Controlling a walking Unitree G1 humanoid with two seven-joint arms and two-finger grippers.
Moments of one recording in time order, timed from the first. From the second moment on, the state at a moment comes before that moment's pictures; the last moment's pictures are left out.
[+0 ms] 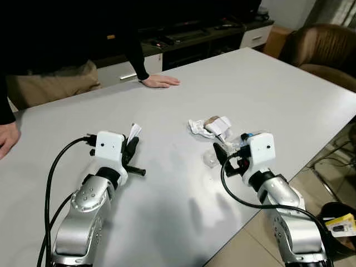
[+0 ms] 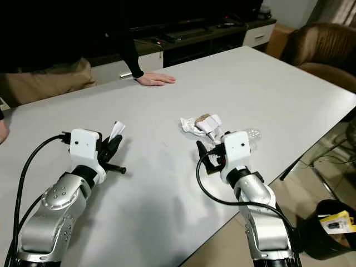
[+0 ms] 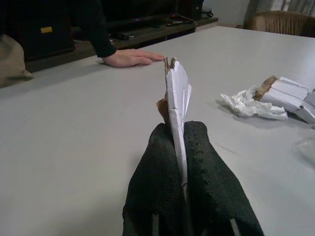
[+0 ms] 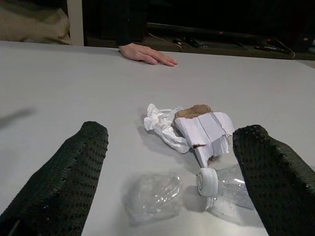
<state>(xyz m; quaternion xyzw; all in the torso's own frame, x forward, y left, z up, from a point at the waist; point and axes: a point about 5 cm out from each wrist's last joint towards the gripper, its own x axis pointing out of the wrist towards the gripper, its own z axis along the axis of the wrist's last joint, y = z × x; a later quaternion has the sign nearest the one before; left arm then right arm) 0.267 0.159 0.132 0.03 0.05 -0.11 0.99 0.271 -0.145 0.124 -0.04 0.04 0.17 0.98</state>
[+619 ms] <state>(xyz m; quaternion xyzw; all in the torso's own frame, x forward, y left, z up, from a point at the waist) 0.264 0.164 0.125 0.03 0.08 -0.10 0.99 0.274 -0.138 0.128 -0.04 0.03 0.19 0.98</state>
